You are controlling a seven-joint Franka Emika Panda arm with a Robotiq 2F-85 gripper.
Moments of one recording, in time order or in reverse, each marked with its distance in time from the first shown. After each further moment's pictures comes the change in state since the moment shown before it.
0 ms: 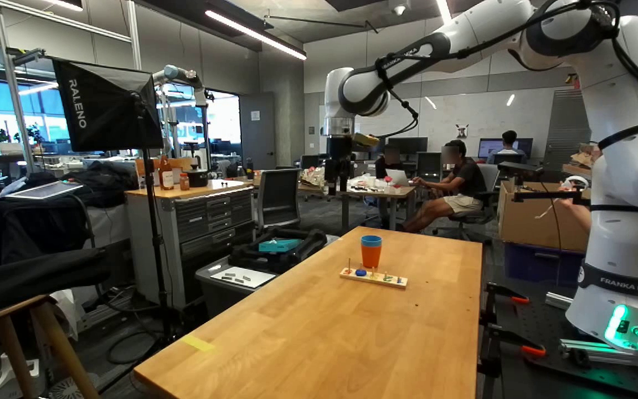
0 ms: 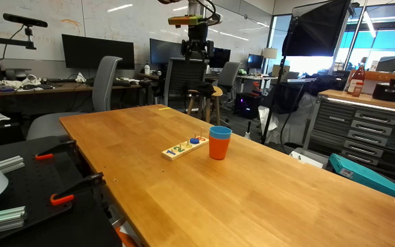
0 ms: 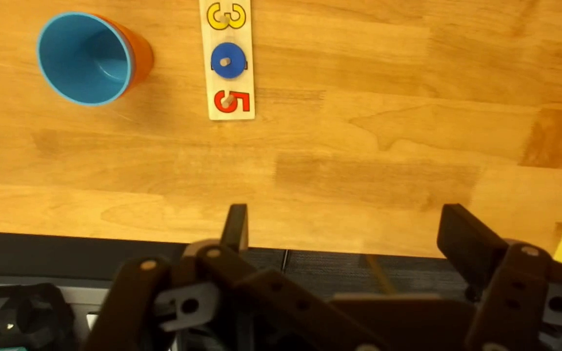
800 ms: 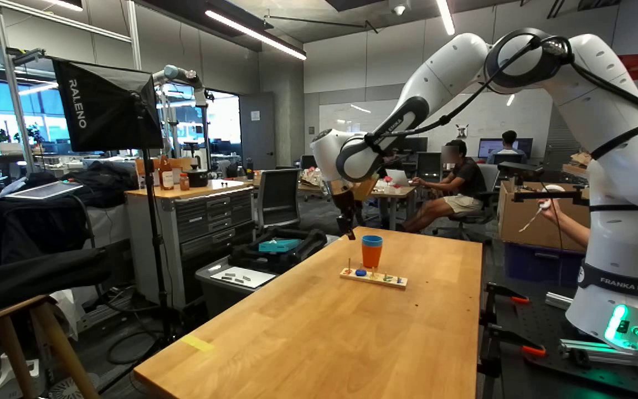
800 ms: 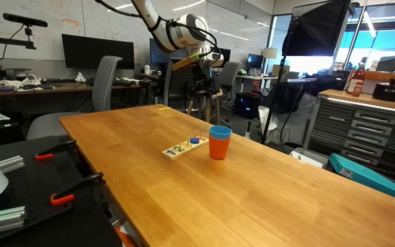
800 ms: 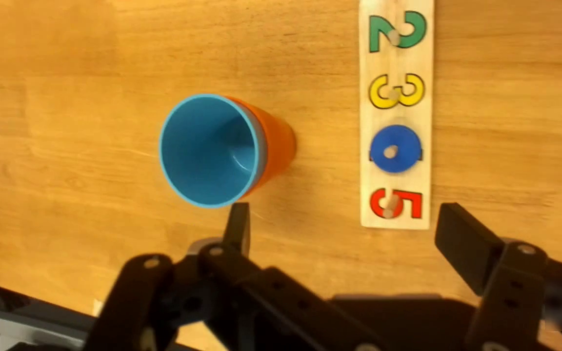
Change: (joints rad) arm 0.087 0.241 -0.098 -0.002 -0.397 0.000 0.285
